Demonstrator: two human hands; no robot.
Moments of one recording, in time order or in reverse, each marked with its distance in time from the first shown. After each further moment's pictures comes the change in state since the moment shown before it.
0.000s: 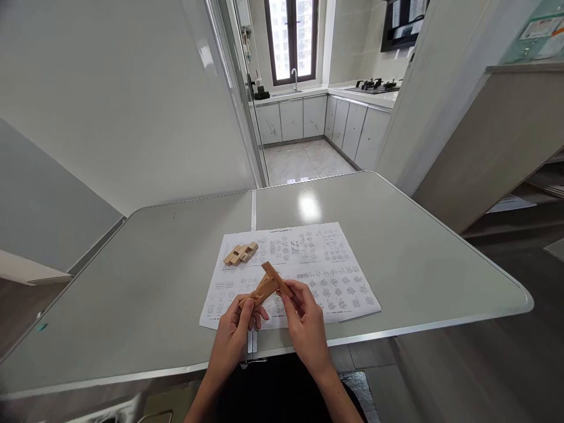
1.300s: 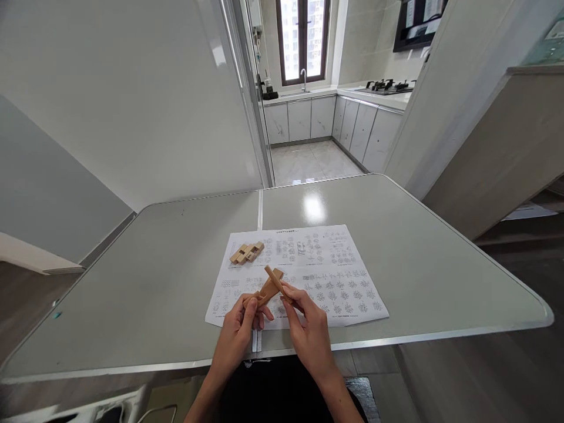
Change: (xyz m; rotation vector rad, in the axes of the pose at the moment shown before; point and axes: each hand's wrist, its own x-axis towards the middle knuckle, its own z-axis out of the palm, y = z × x) left_hand -0.001 -0.008 -0.001 -0.005 0.010 0.001; right_hand -0.004 0.000 -0.001 -0.138 -0.058 -0.170
